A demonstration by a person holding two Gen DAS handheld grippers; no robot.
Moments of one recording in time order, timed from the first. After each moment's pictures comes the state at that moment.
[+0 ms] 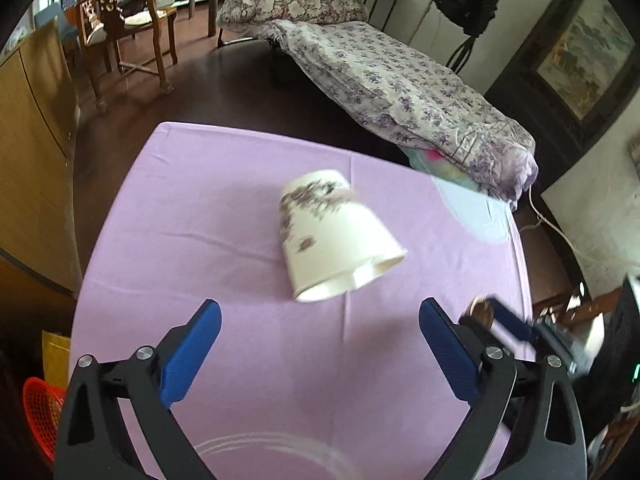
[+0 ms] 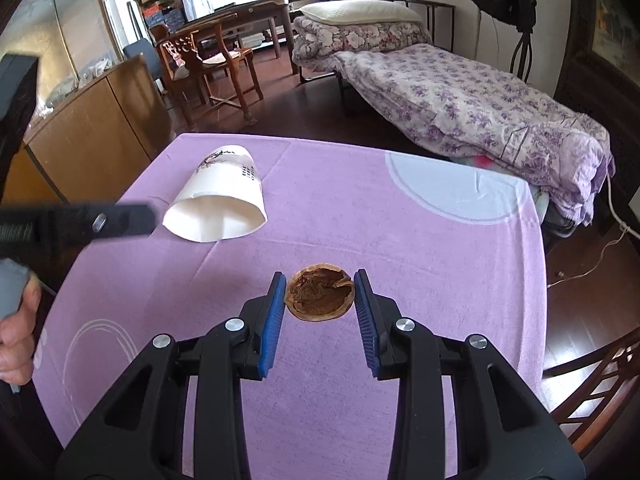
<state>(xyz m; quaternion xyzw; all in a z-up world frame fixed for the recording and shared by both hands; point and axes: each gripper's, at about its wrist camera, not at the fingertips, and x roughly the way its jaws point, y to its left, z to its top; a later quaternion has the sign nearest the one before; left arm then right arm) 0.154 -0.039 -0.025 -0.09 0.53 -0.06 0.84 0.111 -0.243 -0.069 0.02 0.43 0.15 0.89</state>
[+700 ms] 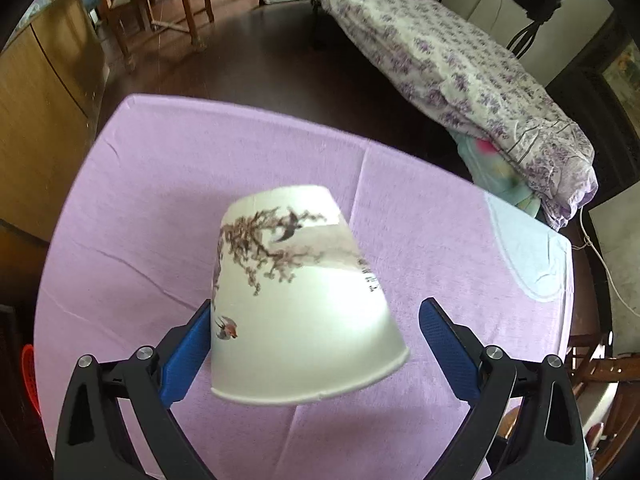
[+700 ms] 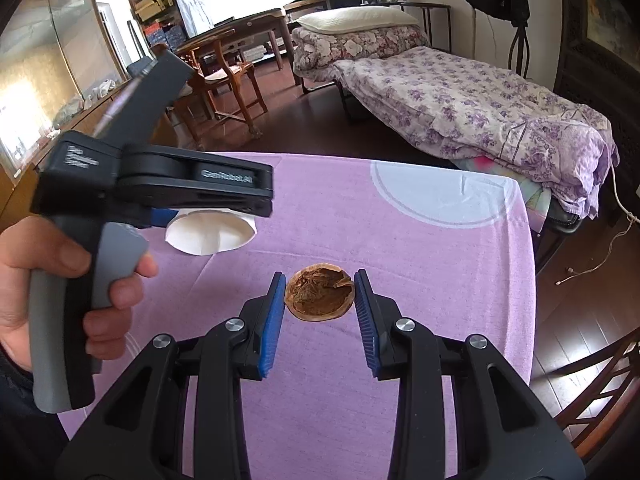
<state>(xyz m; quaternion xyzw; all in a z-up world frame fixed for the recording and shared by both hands) 0.232 -0.080 -0.078 -0.10 0.60 0.03 0.79 0.111 -0.263 -0.066 0.05 0.42 0.16 0.89</state>
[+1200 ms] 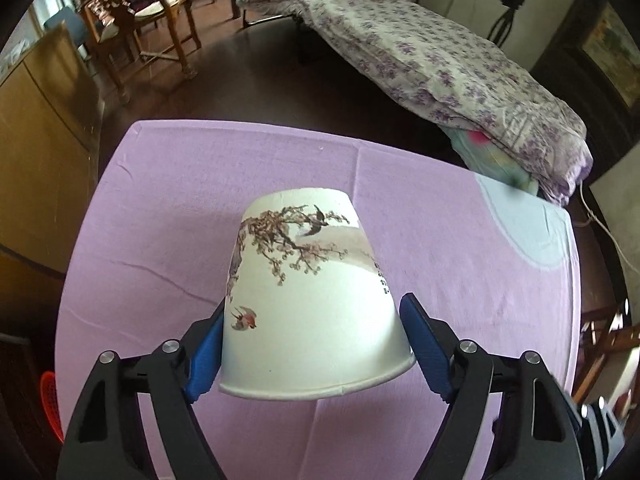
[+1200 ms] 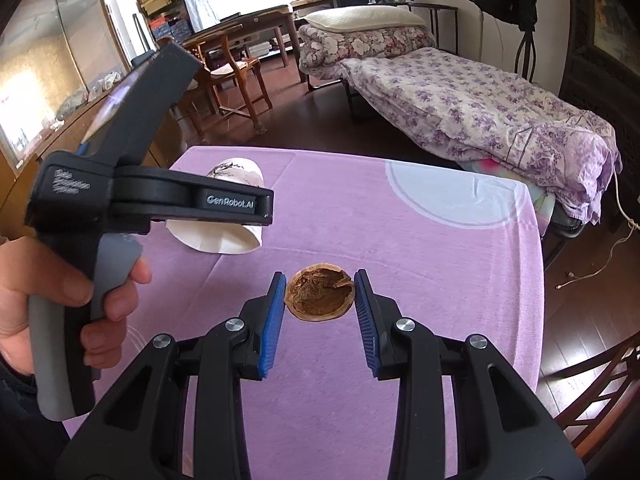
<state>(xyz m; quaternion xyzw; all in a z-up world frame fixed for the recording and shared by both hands) 0.209 -0.086 -0.066 -0.03 0.57 0.01 0.82 0.109 -0.250 -0.064 0.03 0.42 0.16 0.89</state>
